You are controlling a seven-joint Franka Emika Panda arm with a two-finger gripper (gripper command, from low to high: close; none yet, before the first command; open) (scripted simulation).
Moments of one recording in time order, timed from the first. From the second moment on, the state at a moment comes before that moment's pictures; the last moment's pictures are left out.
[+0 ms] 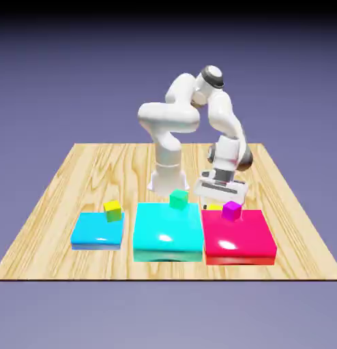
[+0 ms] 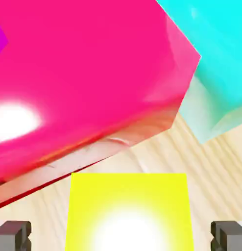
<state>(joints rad) -0.37 -1.29 2.17 -2.86 1.86 2.40 1.27</state>
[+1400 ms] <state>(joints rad) -1.14 -0.55 1.12 -2.74 0.11 2.35 2.52</state>
